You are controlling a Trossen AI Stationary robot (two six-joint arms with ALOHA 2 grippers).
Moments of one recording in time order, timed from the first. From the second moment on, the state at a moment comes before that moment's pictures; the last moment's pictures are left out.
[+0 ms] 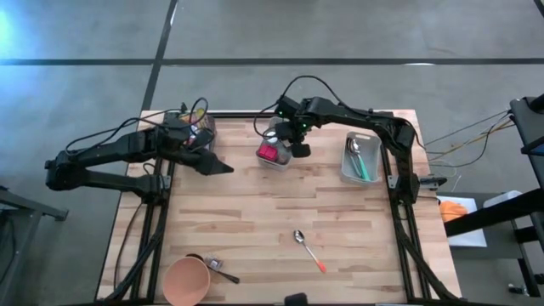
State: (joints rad) left arm 0.21 0.90 0.93 -0.55 0.30 -0.97; right arm -0.43 2.01 1.75 -0.95 0.00 -0.63
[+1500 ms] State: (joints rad) left arm 0.21 0.90 0.93 -0.57 0.28 -0.97; right arm -0.40 2.01 1.63 -0.83 0.00 -0.66
